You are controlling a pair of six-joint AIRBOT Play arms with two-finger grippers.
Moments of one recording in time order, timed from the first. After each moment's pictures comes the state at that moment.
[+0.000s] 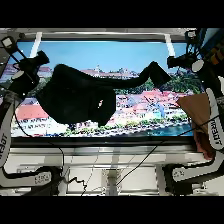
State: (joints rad) left arm 0.05 -1.44 1.23 -0.18 0.21 -0.07; right arm -0.14 -1.60 1.51 -1.28 0.48 1.02
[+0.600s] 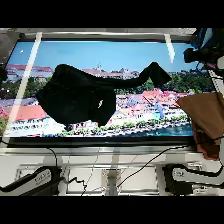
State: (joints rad) left arm 0.35 -1.23 1.22 -1.19 0.83 0.79; right arm -0.25 -1.40 1.51 -1.29 0.66 1.06
